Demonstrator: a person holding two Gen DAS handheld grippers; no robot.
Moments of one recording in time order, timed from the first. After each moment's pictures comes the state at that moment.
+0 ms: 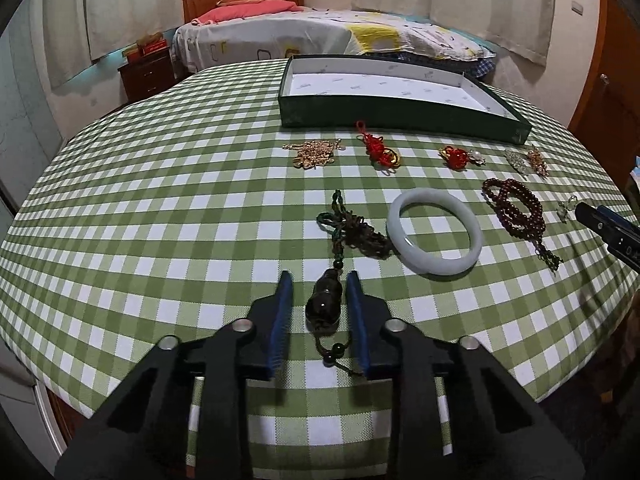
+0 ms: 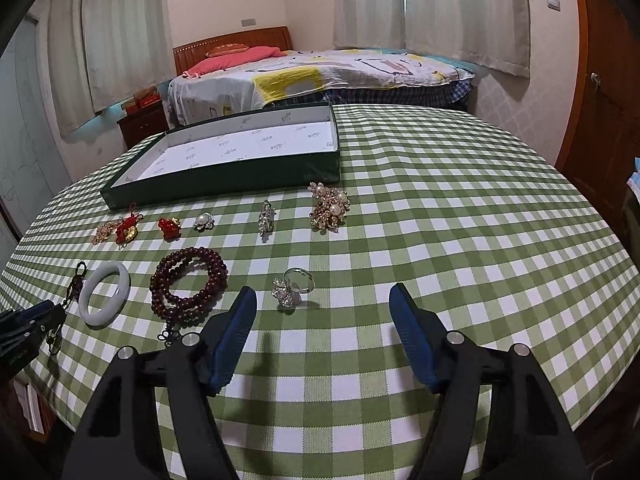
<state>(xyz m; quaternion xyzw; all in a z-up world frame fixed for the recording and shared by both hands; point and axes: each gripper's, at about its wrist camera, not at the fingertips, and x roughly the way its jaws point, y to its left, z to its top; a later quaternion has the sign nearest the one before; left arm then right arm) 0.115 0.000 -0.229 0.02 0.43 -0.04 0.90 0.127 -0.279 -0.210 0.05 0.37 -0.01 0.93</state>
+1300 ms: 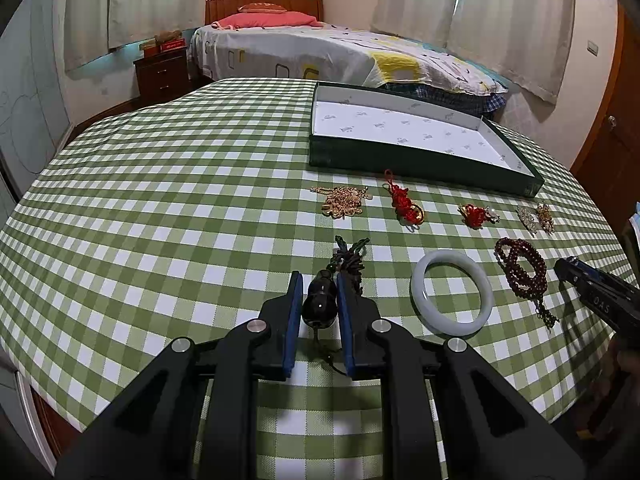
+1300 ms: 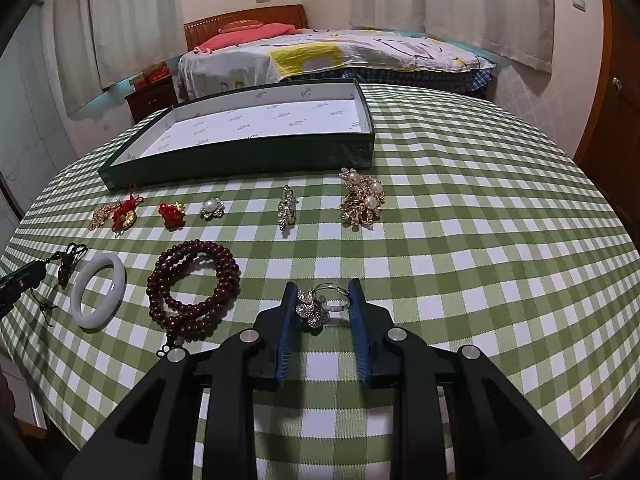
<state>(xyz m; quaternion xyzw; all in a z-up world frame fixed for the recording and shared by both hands) 0.135 0.026 -0.212 -0.04 0.40 -0.03 0.92 0.156 -0.260 -0.223 0.03 0.41 0.01 0.91</state>
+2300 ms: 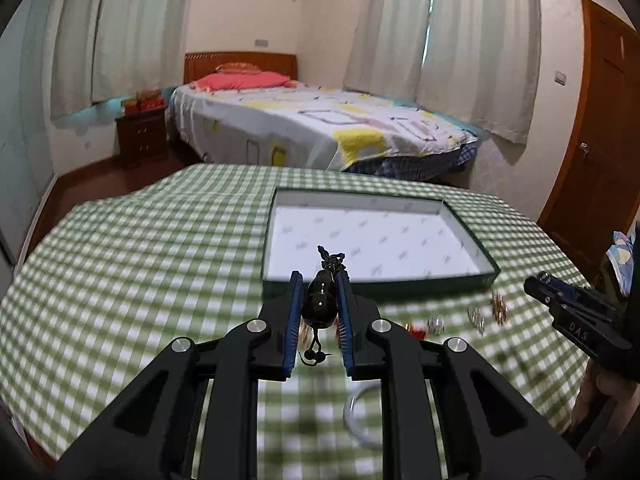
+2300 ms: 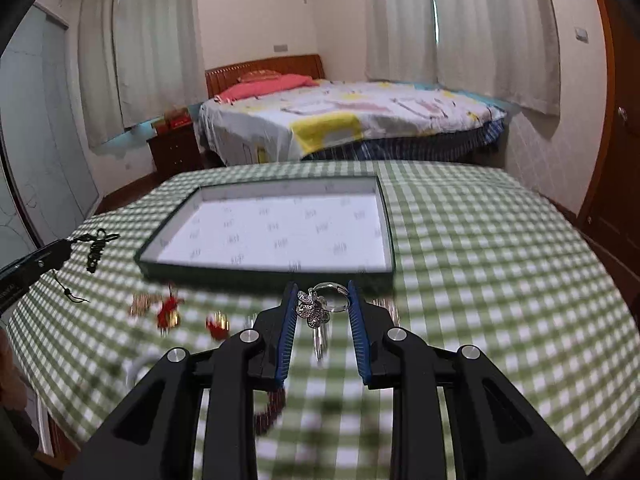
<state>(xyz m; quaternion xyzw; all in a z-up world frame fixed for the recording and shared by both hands) 0.177 -0.005 -0.127 -0.03 0.29 -0.07 0.95 0.192 -0.256 -0.146 0.03 0.31 0.04 0.95</state>
